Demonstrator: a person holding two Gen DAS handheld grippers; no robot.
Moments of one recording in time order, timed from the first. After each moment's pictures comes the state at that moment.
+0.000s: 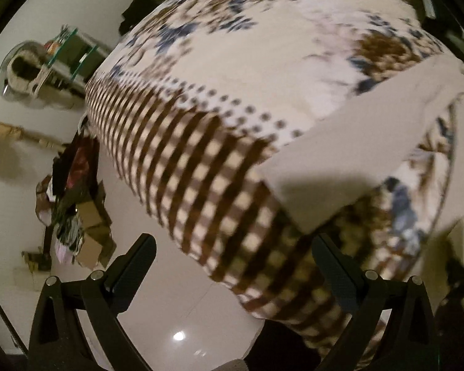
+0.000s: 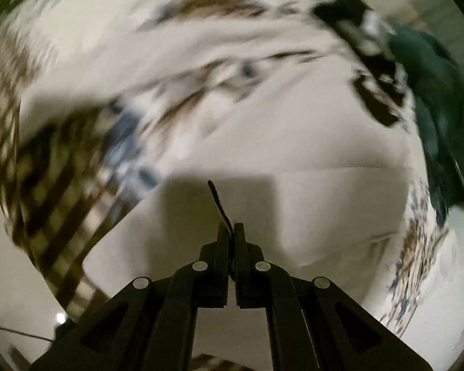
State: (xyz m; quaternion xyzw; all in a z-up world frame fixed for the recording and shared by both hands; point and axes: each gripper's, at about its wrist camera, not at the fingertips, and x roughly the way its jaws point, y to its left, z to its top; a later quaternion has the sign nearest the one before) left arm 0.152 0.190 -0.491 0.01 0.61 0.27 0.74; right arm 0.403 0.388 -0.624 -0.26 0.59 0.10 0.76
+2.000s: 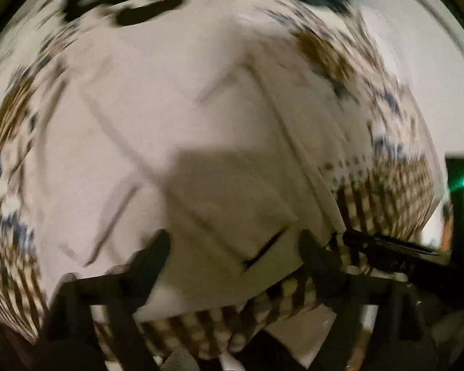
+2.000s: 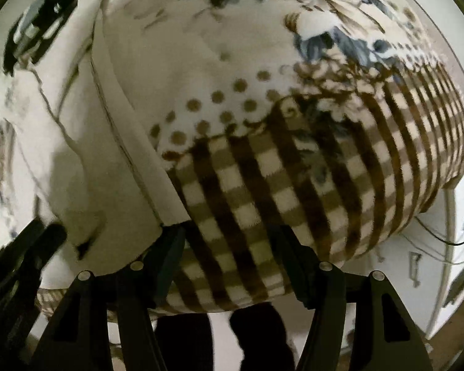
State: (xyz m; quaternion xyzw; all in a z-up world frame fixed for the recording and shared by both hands) left arm 0.088 -0.125 -0.505 0.06 0.63 -0.25 0.74; right arm 0.096 -0.244 -0.642 0.31 0.64 -0.15 0.69
